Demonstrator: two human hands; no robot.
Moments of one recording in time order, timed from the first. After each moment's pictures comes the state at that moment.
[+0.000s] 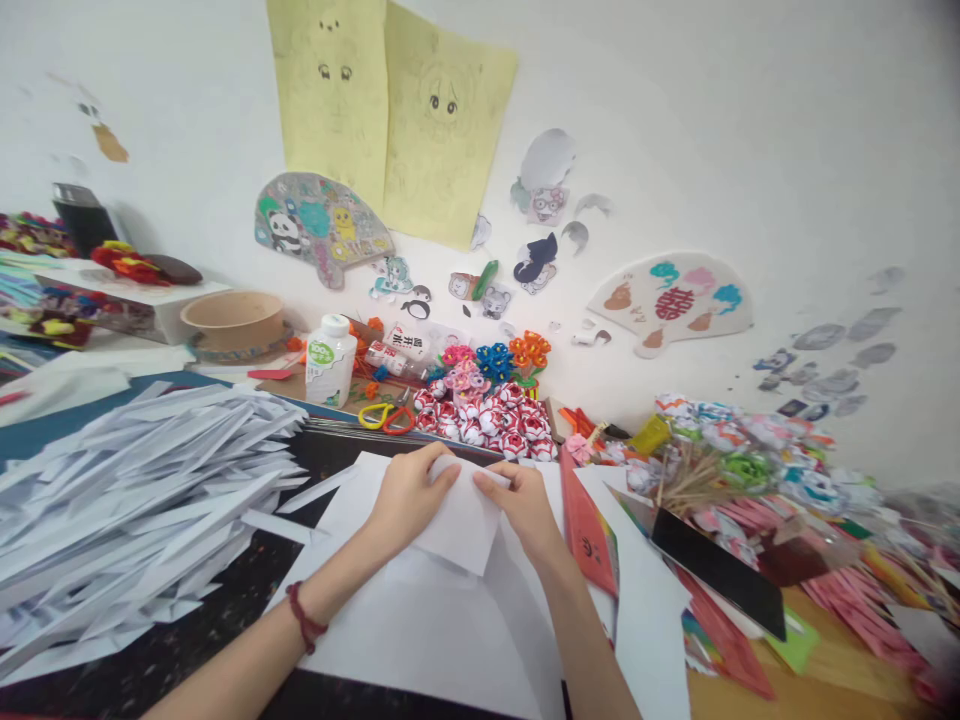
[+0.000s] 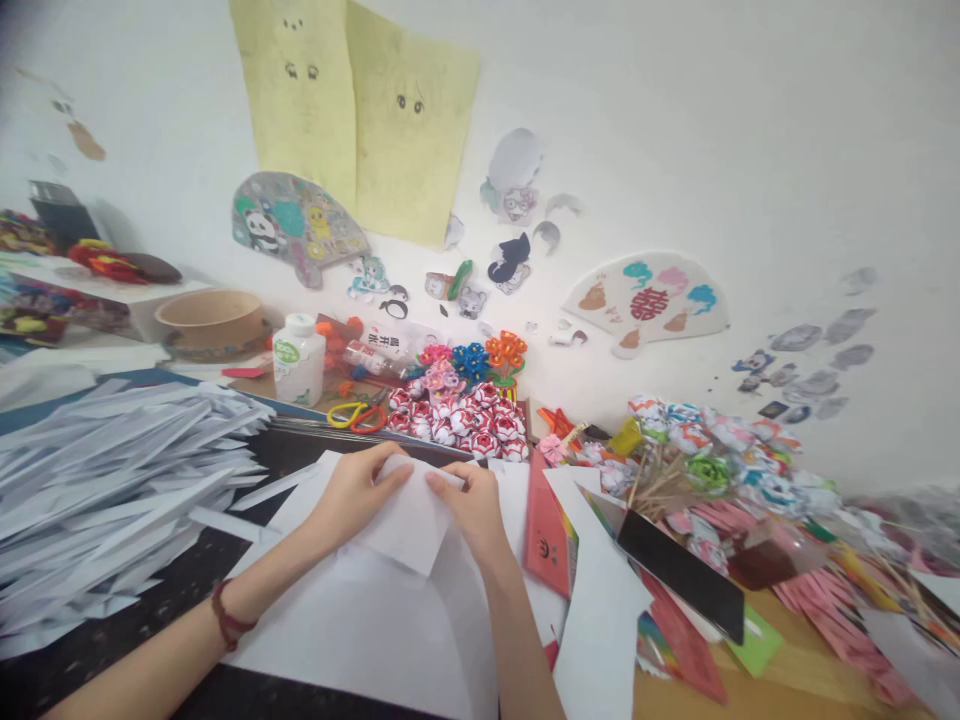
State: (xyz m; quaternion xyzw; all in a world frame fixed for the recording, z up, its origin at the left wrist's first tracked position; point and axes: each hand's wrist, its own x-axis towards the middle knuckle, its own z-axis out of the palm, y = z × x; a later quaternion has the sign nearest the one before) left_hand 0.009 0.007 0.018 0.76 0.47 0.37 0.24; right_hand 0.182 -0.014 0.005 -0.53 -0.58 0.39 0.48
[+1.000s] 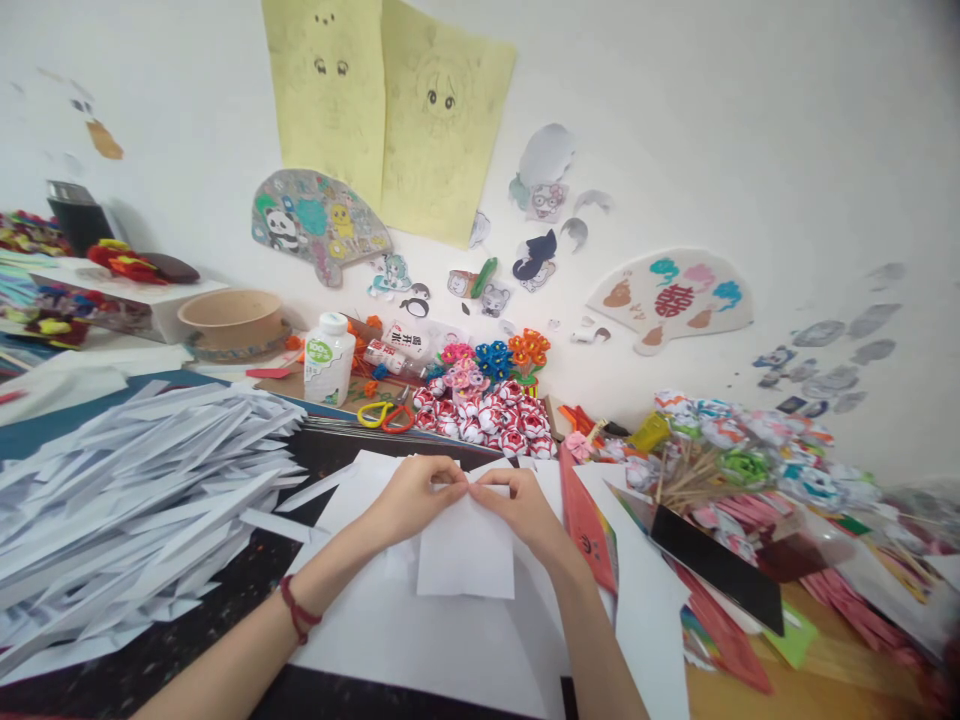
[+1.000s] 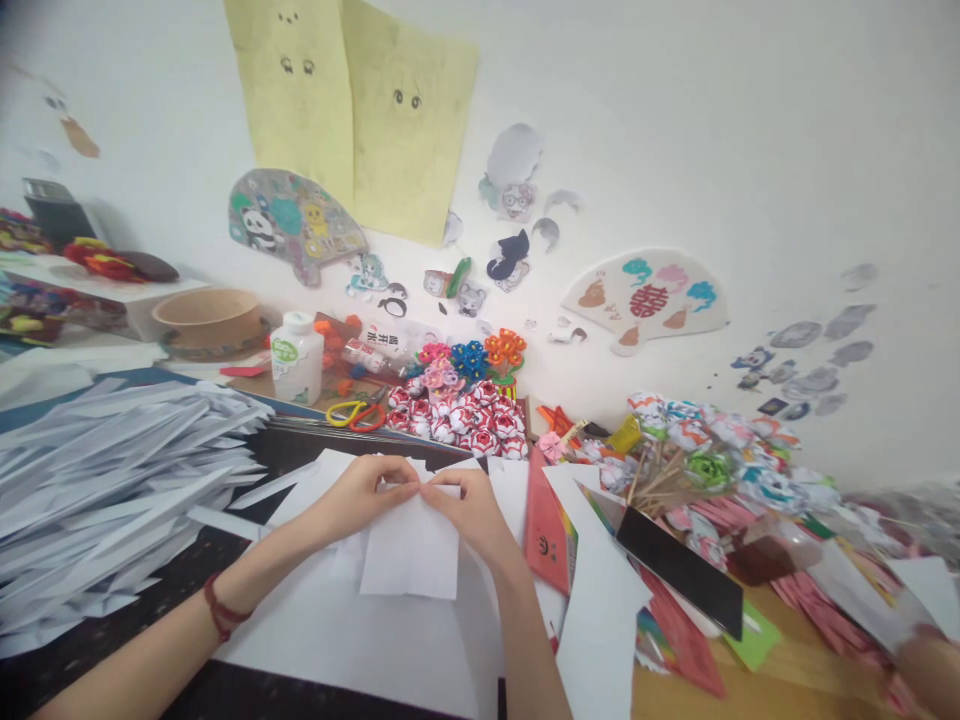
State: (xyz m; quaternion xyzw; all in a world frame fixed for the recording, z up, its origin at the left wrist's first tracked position) left_hand 0.007 0.010 0.022 0.77 0.37 0.33 0.40; right_hand 0.188 -0.020 0.015 -0.48 -0.67 0.39 0.40
